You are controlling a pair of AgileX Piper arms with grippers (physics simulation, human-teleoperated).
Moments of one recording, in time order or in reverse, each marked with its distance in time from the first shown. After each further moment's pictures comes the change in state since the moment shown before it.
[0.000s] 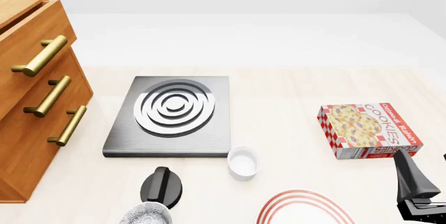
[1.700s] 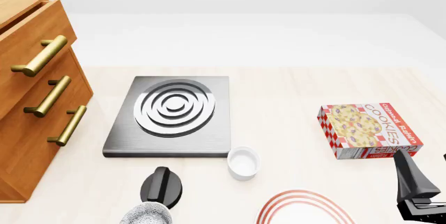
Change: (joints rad) left arm -0.544 -0.317 -0.018 0.231 -0.287; right arm 0.000 0.000 0.000 0.000 0.000
